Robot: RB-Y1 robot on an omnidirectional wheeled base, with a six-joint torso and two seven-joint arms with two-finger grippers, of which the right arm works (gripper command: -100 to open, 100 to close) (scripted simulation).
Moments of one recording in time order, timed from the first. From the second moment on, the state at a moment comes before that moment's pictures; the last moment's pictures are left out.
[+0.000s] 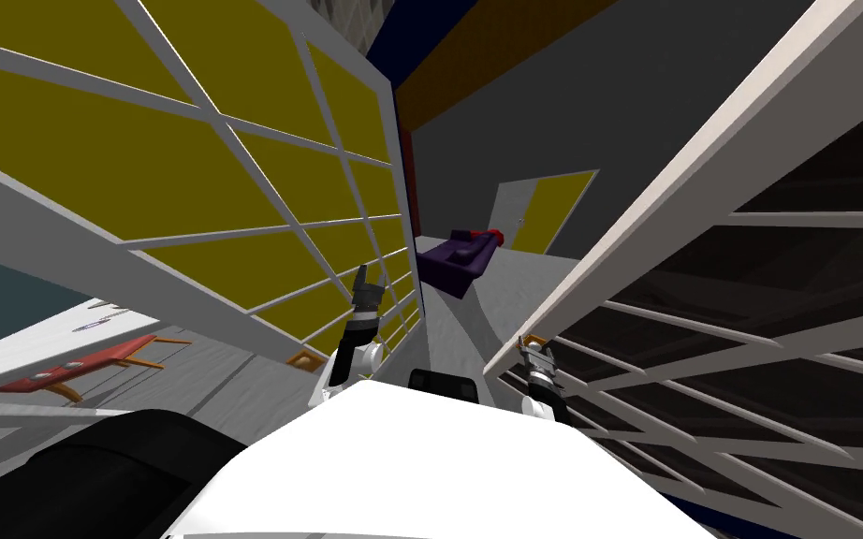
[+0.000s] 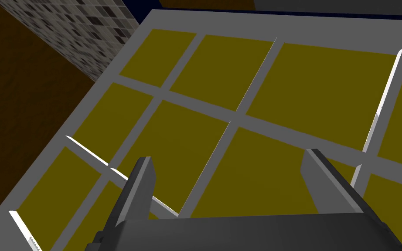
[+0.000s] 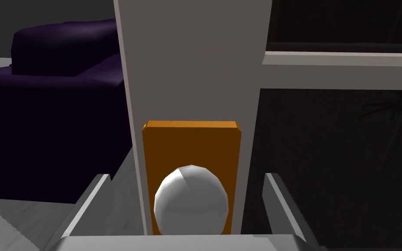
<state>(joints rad) 0.08 -0.30 0.09 -0.75 -0.65 -0.89 -1.44</state>
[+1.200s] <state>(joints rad) 0.10 -0.33 0.16 -0.78 -0.62 -0.88 -1.49</state>
